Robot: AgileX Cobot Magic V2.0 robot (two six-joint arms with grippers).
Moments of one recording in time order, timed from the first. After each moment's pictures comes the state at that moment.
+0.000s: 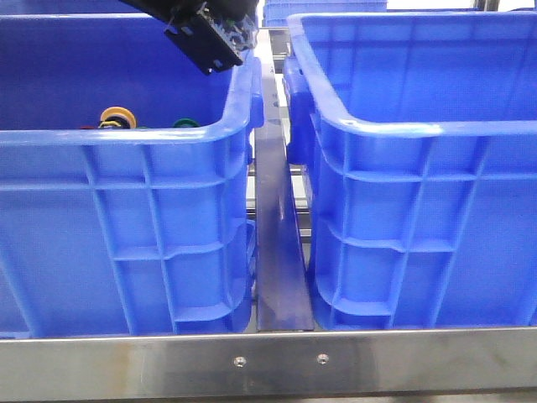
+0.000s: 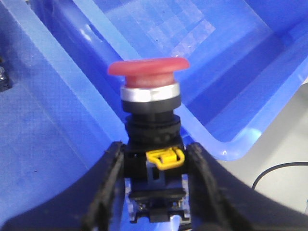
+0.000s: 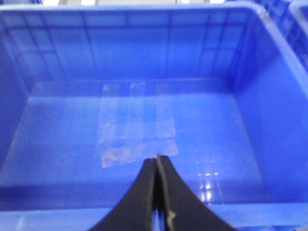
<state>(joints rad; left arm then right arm) -0.81 1.24 -1.05 -0.13 0.55 -0.10 -0.01 0.41 -0.55 -0.06 0.55 0.10</state>
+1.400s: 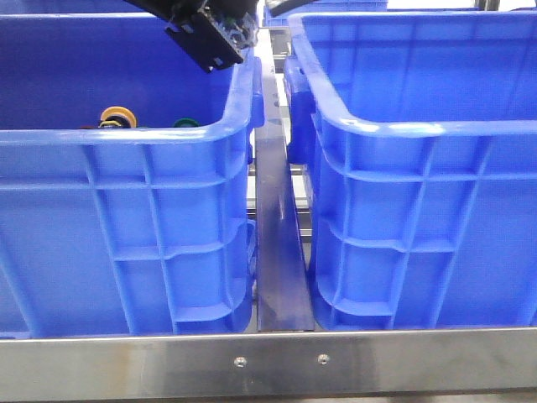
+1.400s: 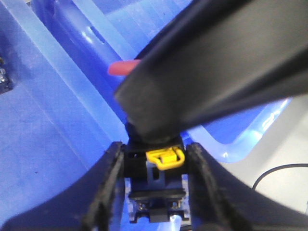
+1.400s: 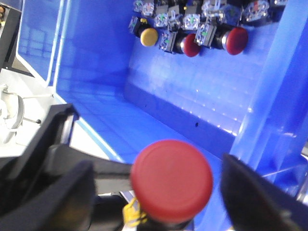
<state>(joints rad) -0.81 1.24 -1.05 -0.13 0.55 -0.10 0.39 1.43 -1.21 0.98 0.85 -0.30</state>
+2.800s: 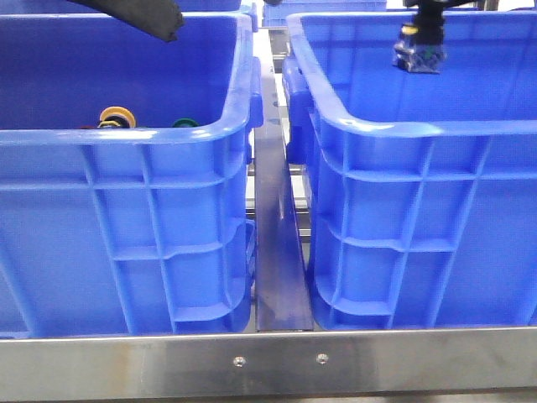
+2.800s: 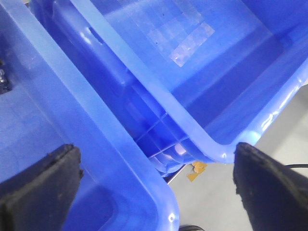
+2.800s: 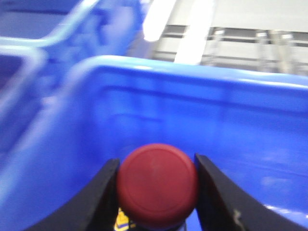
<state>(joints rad) -0.81 1.24 -1.05 -0.13 0.55 -0.10 0.28 1.35 -0.90 0.88 -0.09 -0.80</state>
